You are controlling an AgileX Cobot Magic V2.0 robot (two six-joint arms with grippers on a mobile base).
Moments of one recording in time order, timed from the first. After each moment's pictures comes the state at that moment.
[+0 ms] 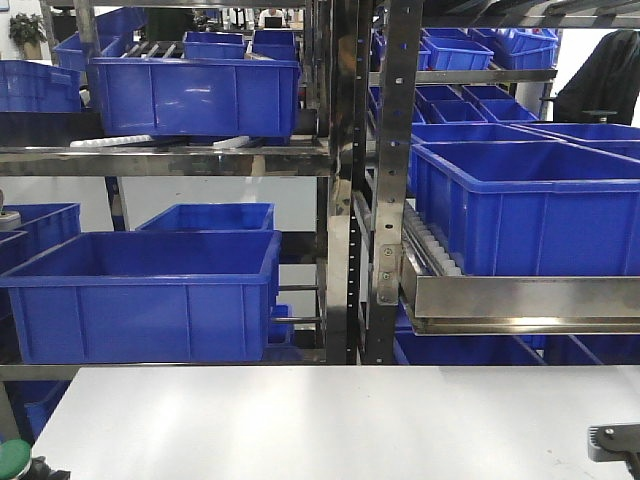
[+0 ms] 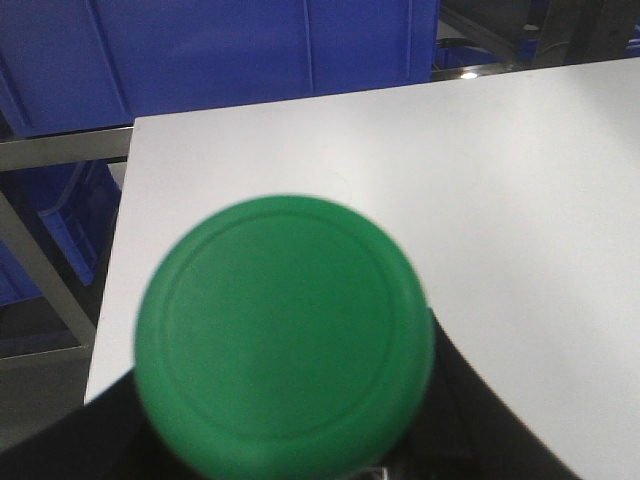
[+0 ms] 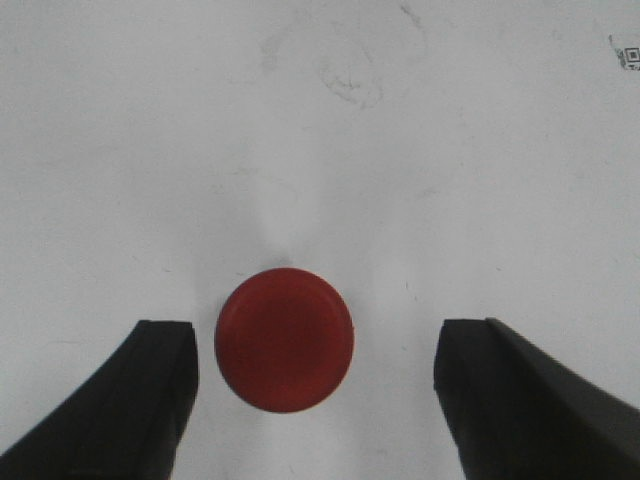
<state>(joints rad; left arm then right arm) -0.13 1.38 -0.34 -0.02 -0.50 0.05 0.01 1.45 -0.62 -0.40 0.33 0.39</state>
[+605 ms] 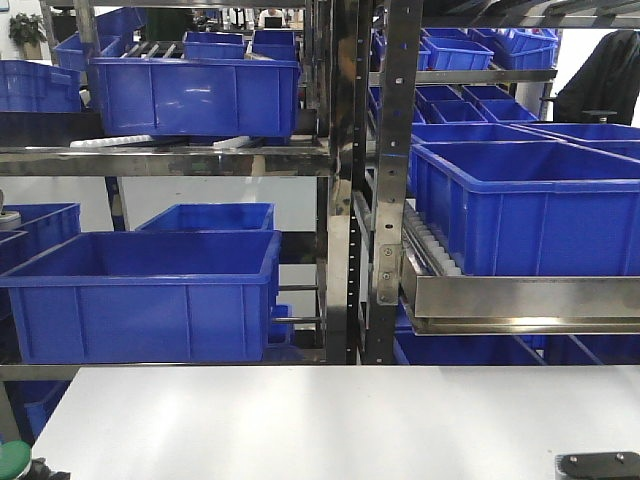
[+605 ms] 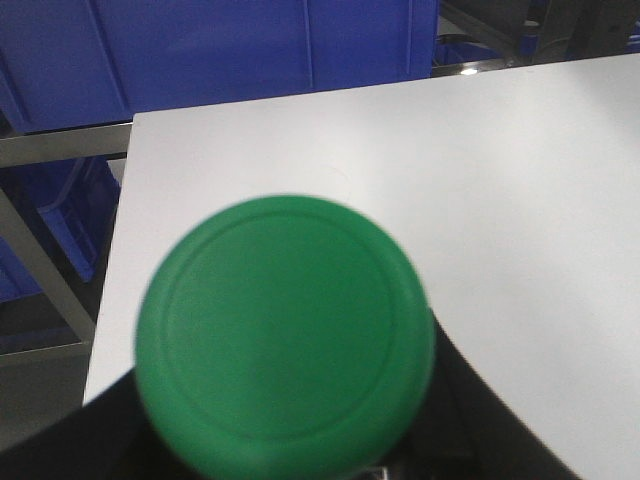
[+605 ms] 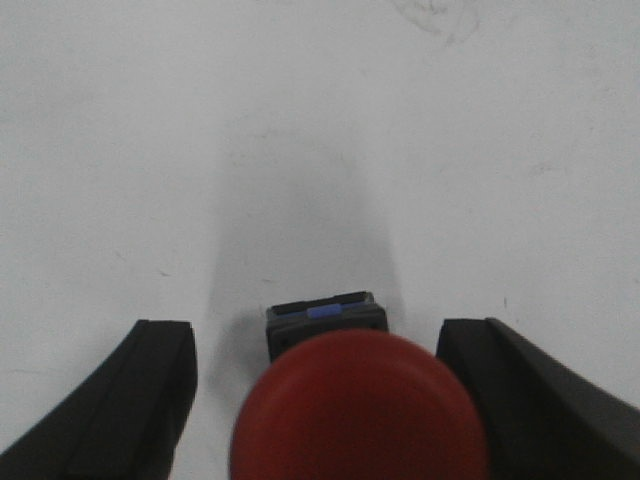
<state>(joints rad) -0.13 1.38 -0.34 -0.02 -0.49 0.05 0.01 1.70 -0.64 -0.41 0.21 0.41</state>
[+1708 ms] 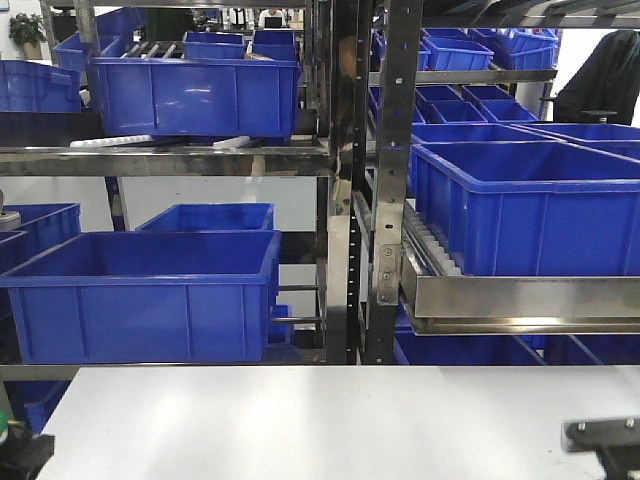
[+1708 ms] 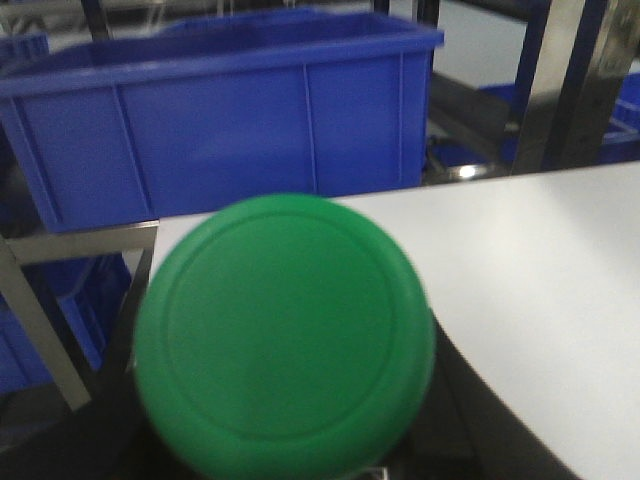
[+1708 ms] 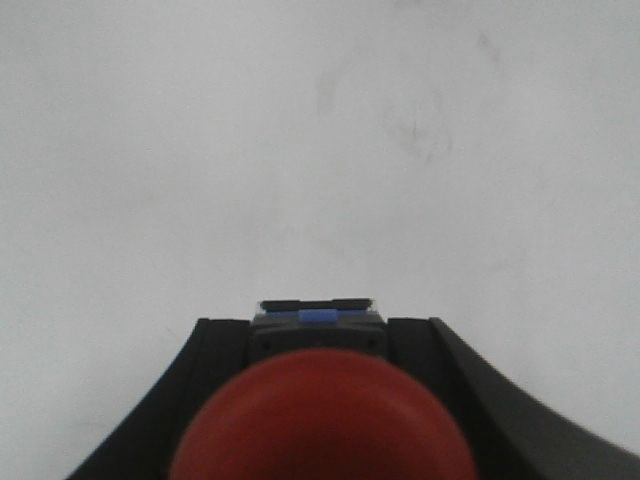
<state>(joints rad) -0.13 1.19 -0.34 -0.02 -0.46 0.05 0.03 1.52 -0.64 -0.42 0.16 0.37</state>
